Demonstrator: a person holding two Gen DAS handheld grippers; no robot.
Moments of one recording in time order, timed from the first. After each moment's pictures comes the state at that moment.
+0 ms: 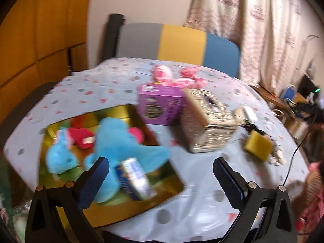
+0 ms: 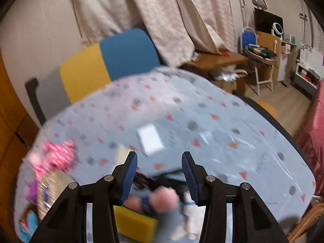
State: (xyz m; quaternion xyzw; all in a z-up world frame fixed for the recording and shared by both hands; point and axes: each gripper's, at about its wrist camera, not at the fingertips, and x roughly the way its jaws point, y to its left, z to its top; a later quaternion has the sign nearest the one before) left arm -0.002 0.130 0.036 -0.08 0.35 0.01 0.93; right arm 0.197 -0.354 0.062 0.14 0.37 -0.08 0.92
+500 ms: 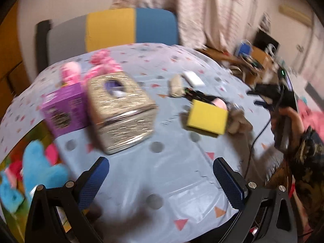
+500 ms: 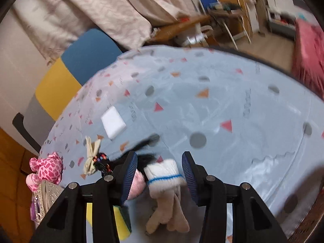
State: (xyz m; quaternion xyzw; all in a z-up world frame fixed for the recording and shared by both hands) left arm 0.060 -0.024 0.016 0.03 0.40 -0.17 0.90; right arm 0.161 -0.426 -0.026 0.31 0.37 -0.13 0.86
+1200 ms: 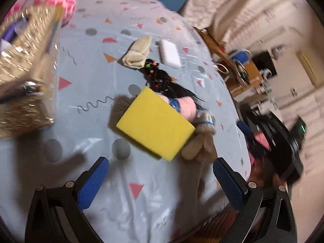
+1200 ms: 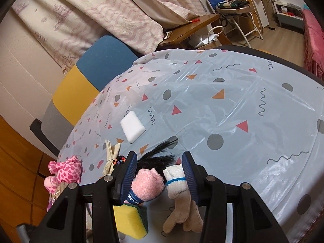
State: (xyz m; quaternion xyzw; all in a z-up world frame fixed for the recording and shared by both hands) left arm 0.179 -0.122 -0.048 -0.22 0.54 -0.21 0.78; right arm 0.156 -0.424 -0.021 0.35 0.34 -0.07 0.87
